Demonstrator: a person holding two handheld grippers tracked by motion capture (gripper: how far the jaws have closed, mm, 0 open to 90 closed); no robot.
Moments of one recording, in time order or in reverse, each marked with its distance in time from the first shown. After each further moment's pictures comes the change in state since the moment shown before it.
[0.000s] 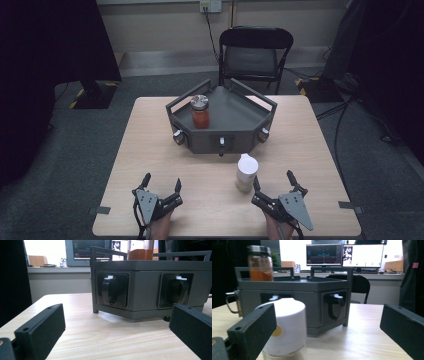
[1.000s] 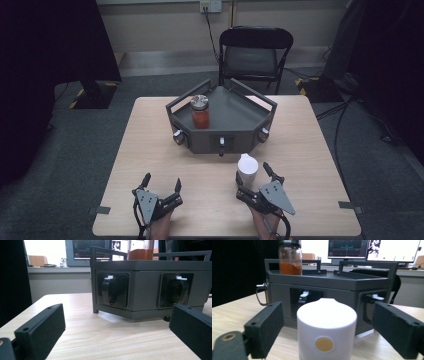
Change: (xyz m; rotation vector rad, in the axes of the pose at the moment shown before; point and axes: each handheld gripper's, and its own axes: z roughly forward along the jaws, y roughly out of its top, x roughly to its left) left arm 0.000 0.000 0.000 0.000 0.001 0.000; right arm 0.007 0.011 0.032 0.065 0.168 -0.019
